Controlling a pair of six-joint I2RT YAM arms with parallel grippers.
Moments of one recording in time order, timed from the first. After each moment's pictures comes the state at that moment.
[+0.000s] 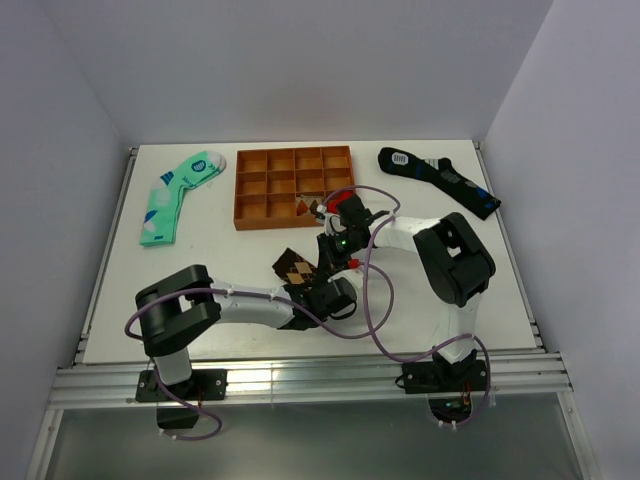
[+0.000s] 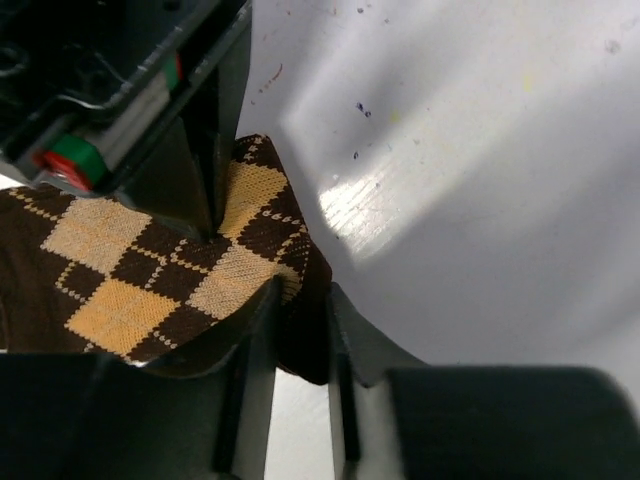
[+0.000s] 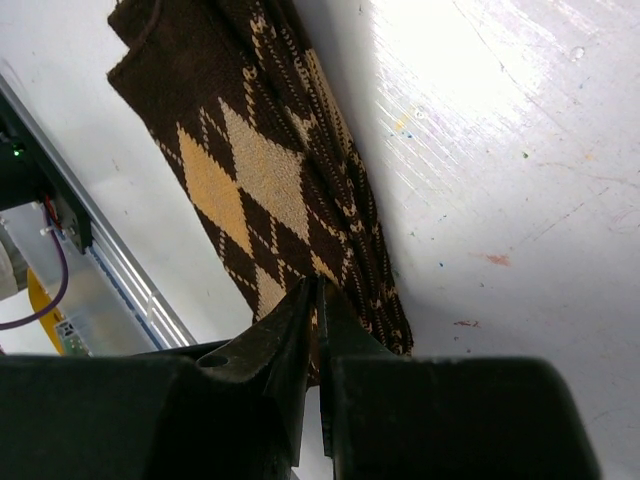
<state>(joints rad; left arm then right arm) -1.22 1.78 0.95 -0.10 -0.53 -0.15 0.53 1.91 1.10 -0.32 -0.67 0.27</state>
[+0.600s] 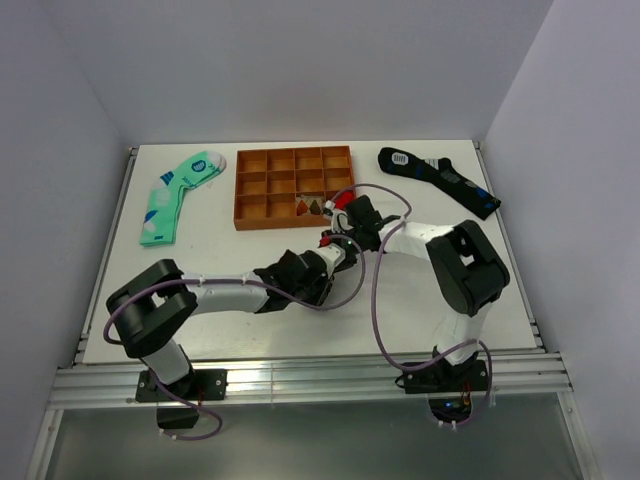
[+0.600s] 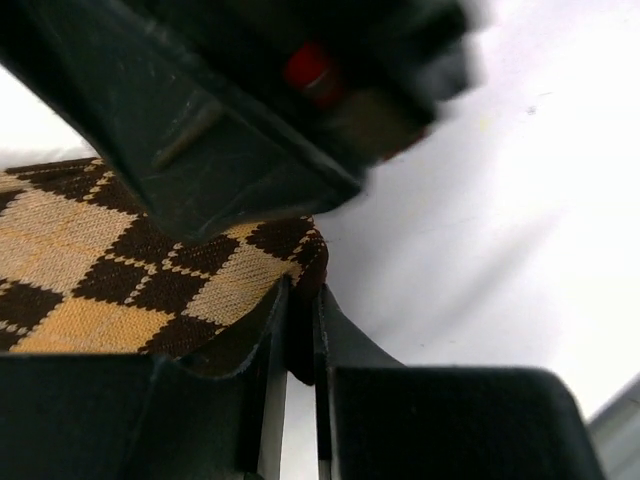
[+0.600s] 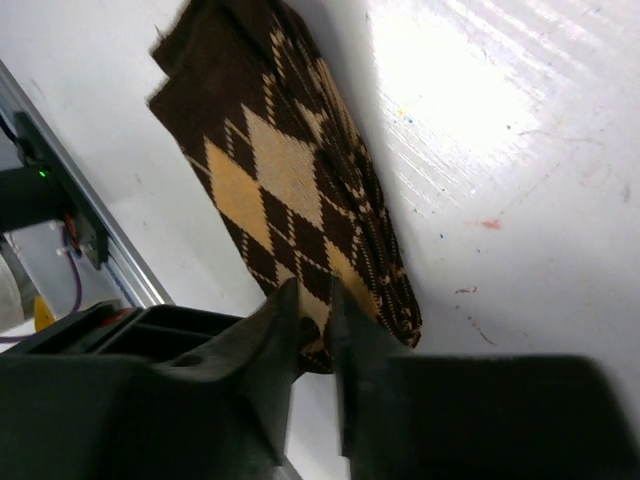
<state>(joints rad) -1.03 1.66 0.82 0.03 -0.12 -0.31 0.51 1.83 1.02 -0.24 -0.66 0.32</state>
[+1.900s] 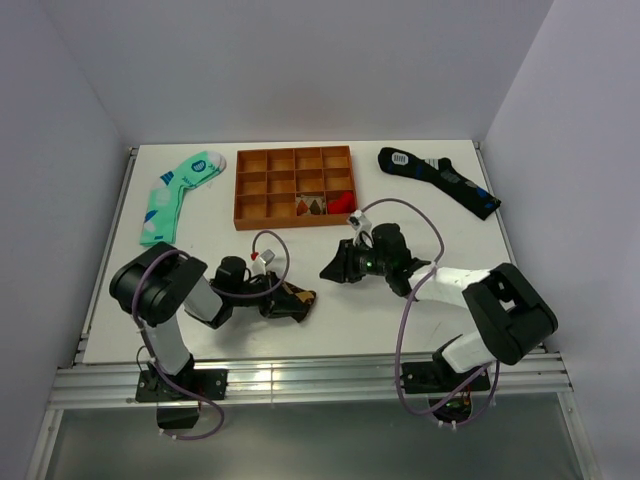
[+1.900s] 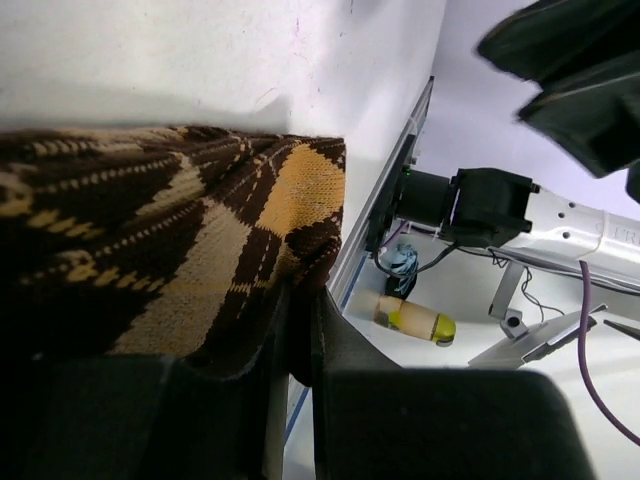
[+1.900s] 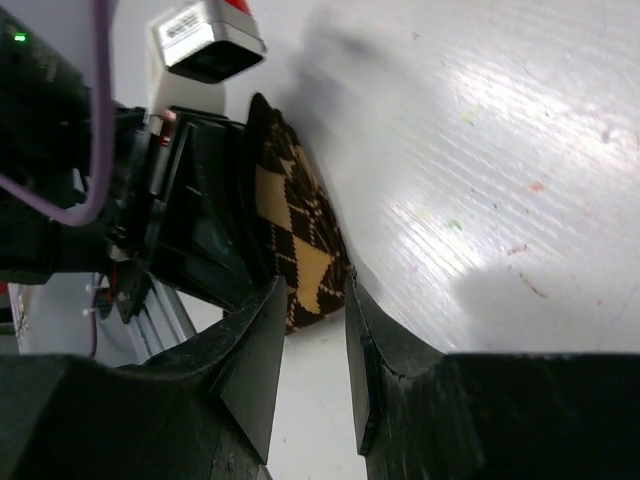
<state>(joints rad) -0.52 1.79 0.29 0.96 0.83 -1.12 0.53 1.45 0.52 0.44 -0.56 0.56</state>
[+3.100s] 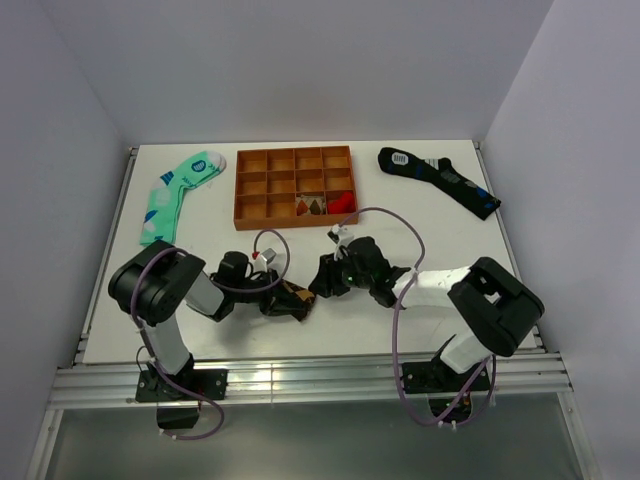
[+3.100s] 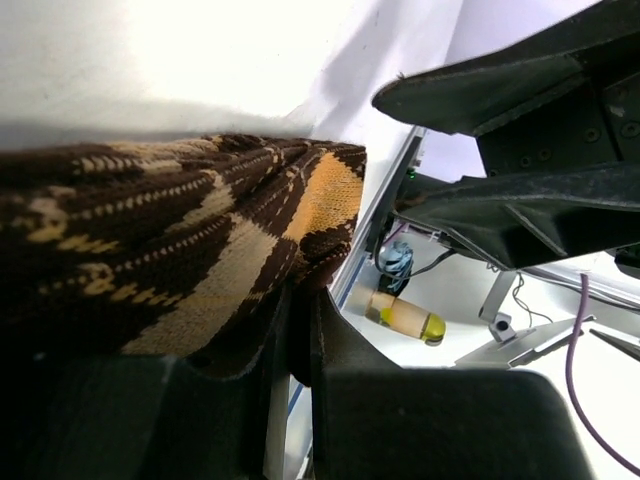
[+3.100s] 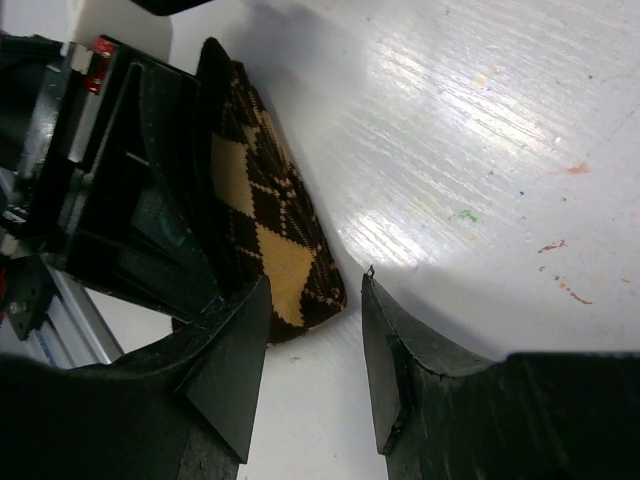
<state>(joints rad) -0.50 1.81 0.34 0.86 0.85 -1.11 0.73 1.52 0.53 0.41 -0.29 0.50</state>
